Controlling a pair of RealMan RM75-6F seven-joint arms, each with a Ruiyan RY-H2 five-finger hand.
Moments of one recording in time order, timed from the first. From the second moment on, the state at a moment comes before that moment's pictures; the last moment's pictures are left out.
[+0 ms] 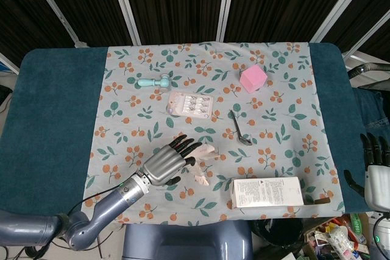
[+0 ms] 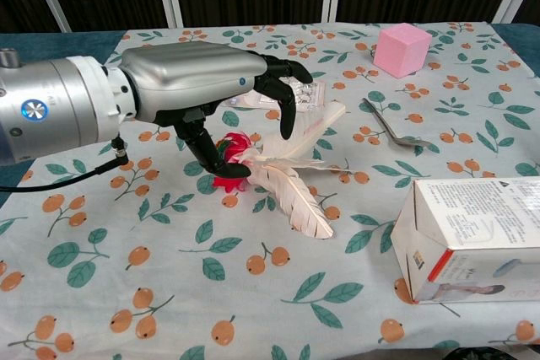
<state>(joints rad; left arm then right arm) -0.86 -1.51 -0.10 -1.82 1.21 0.94 0.56 0.04 -1.23 0.16 -1.52 -1.44 1.62 -0.15</state>
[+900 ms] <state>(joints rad) -0.89 -1.67 -0.12 -1.71 1.23 0.98 0.57 0.05 -1.24 0.16 -1.50 -1.43 1.61 -0.16</state>
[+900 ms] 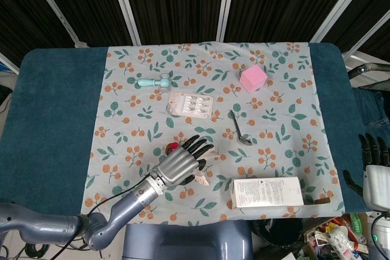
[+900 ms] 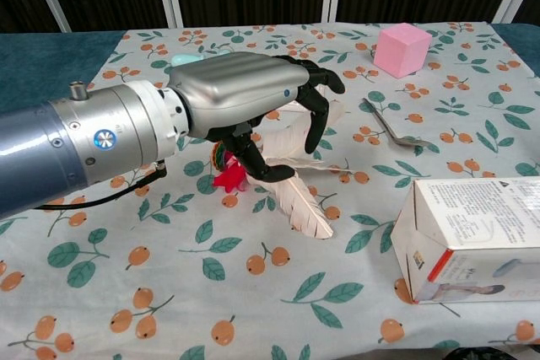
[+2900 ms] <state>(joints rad) -0.84 -1.57 -0.16 -1.76 1.22 1.05 0.53 0.04 -1.25 0.16 -1.50 -1.43 1.61 -0.17</state>
